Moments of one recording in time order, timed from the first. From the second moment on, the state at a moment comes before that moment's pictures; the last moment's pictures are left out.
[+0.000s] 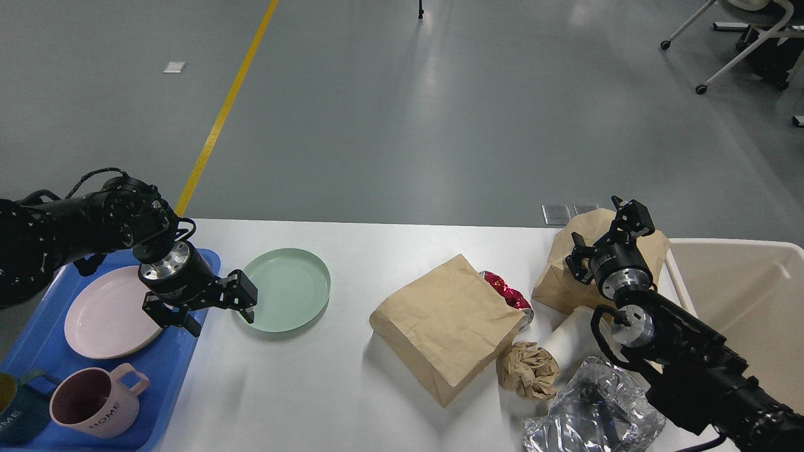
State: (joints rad) left arm -1.38 0.26 1.14 -0.57 0.07 -0.96 -0.09; right arm 0.55 -0.21 0.80 0.67 -0.09 -0.05 0.39
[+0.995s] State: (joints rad) left arm -1.14 0.49 0.84 -0.44 0.07 -0.91 -0.08; right arm 0.55 -0.21 0.80 0.67 -0.09 -0.05 0.39
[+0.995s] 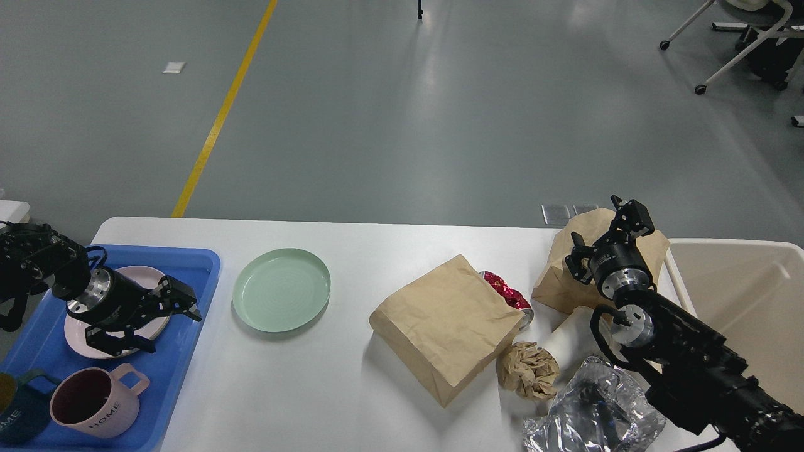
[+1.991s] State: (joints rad) left arm -1.07 0.50 0.53 -0.42 0.07 -0.94 0.29; right arm 0.55 -0.21 0.80 0.67 -0.09 -0.05 0.39
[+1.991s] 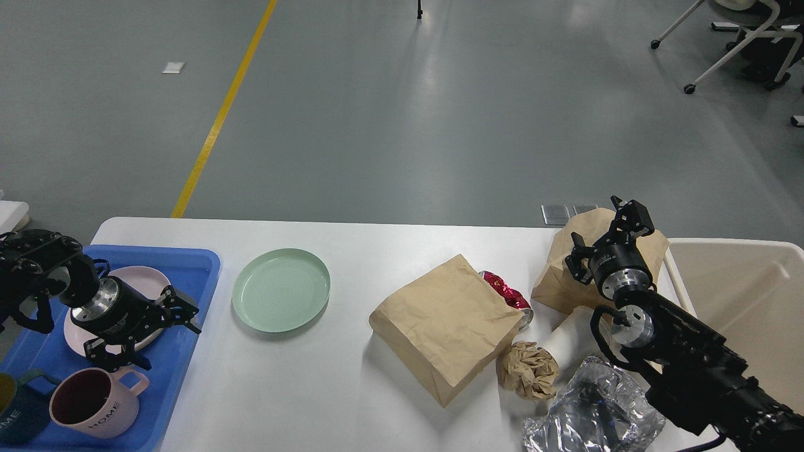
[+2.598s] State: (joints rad) left arm -1.09 0.33 0.52 -0.30 0.09 -0.89 0.30; right arm 0.55 -0.21 0.80 0.67 -0.09 -0.05 0.39
